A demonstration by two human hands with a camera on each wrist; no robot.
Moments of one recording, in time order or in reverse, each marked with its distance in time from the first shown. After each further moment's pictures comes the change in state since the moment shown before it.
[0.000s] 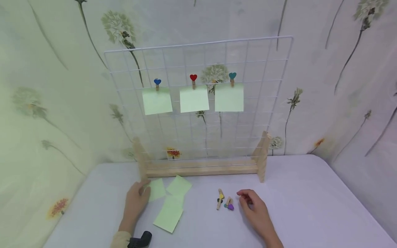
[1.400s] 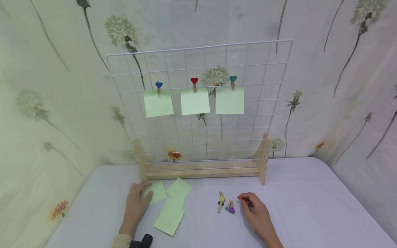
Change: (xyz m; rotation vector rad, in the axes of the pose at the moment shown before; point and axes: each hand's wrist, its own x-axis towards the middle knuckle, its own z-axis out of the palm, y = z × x) left_hand -0.002 0.005 -0.003 -0.023 -0.003 -0.032; right_hand 0.000 -0.004 0.003 -0.047 0.042 -0.001
